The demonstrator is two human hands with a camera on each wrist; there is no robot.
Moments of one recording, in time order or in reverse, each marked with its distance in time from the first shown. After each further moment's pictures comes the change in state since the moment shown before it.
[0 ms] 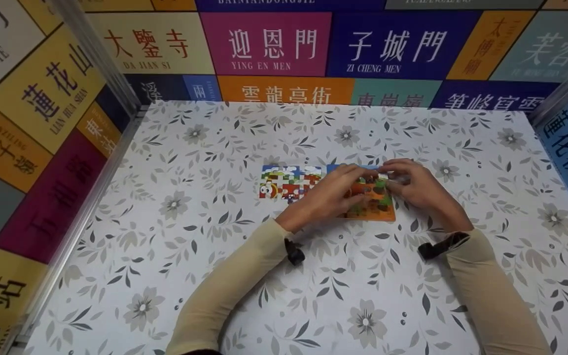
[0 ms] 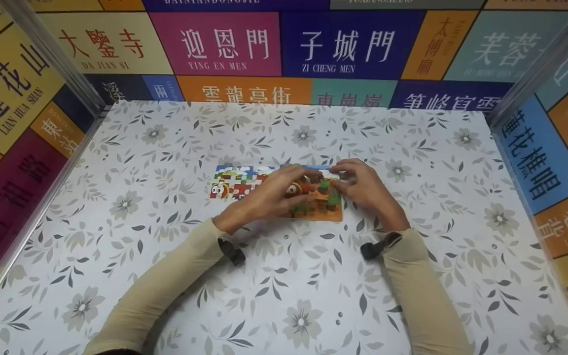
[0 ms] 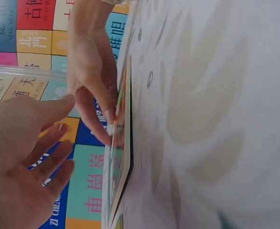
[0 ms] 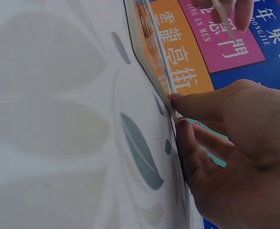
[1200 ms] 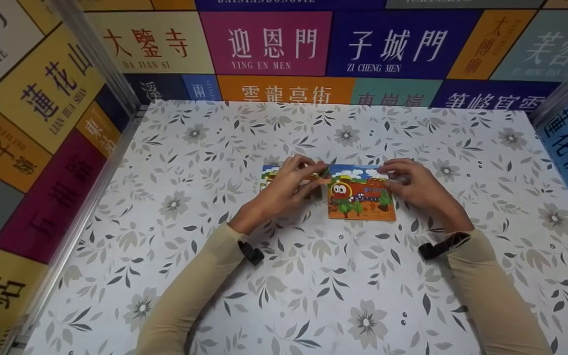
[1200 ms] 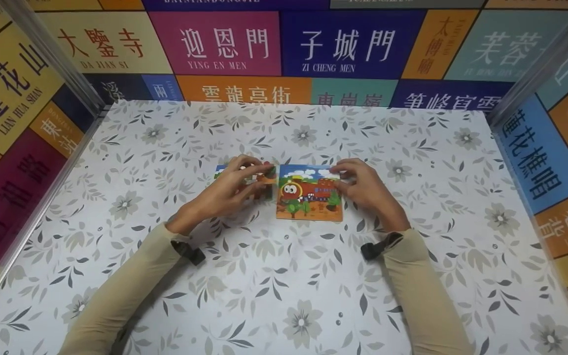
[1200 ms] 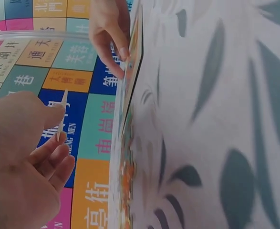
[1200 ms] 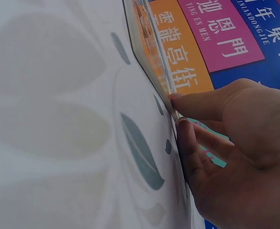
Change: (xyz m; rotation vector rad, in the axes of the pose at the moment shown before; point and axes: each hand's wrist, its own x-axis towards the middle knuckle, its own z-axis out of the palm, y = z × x) left_hand -0.067 -0.040 -0.049 0.081 0.141 -0.070; right_hand -0.001 -0.002 0.002 0.036 -0.005 0.095
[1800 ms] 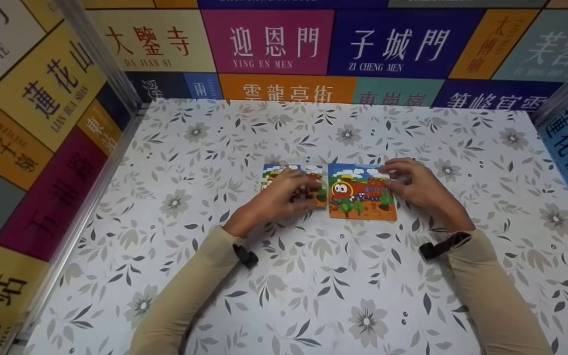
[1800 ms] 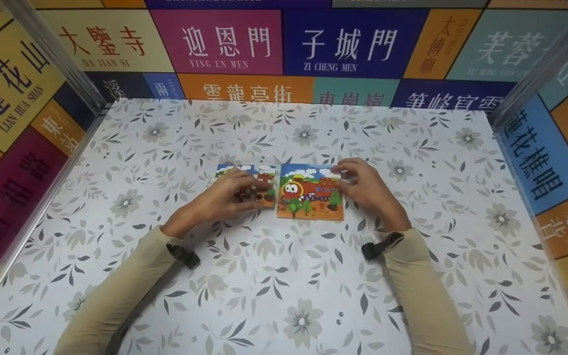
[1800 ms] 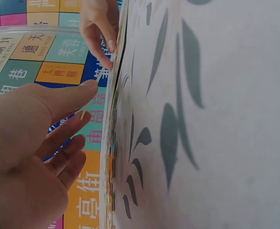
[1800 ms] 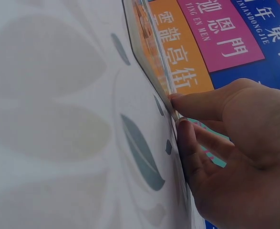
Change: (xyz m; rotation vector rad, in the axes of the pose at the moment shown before) left_hand -0.015 -0.012 -0.002 -0.033 -0.170 0.004; right_hand 0.001 -0.001 0.000 -0.011 -0.002 0.014
